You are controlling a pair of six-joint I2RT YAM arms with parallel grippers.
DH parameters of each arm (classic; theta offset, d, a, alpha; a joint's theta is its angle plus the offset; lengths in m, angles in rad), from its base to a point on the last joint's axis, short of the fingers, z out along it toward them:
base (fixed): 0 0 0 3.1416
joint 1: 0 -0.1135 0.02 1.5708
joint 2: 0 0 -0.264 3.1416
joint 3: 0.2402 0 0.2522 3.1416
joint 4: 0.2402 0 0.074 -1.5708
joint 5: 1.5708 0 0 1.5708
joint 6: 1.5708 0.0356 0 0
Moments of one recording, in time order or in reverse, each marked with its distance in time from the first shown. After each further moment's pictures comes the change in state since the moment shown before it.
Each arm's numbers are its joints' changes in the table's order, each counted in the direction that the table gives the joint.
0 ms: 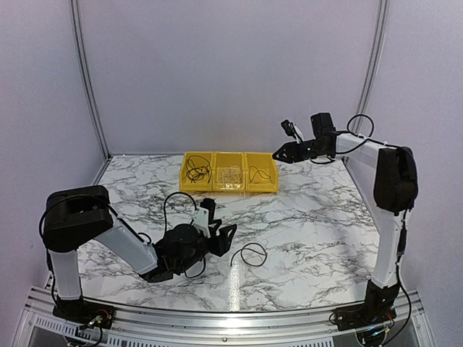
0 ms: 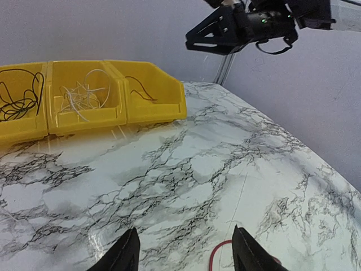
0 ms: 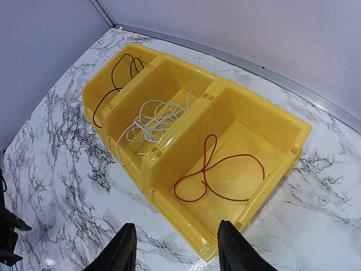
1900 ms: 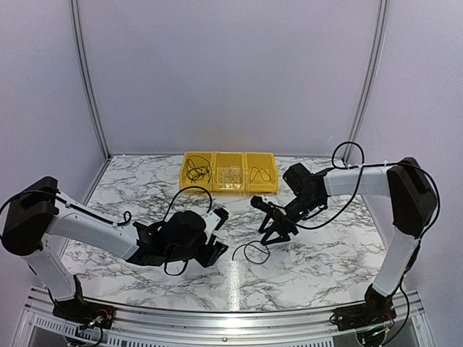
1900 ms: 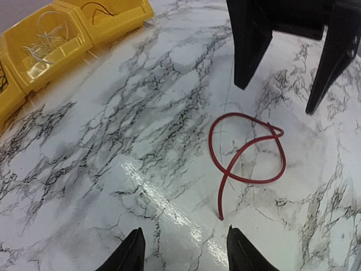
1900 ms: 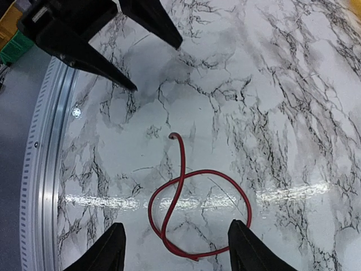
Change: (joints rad) left arm -0.002 -0.266 0.106 0.899 0.245 0.173; right arm -0.316 -0.326 -0.644 0.226 -0.155 -0.644
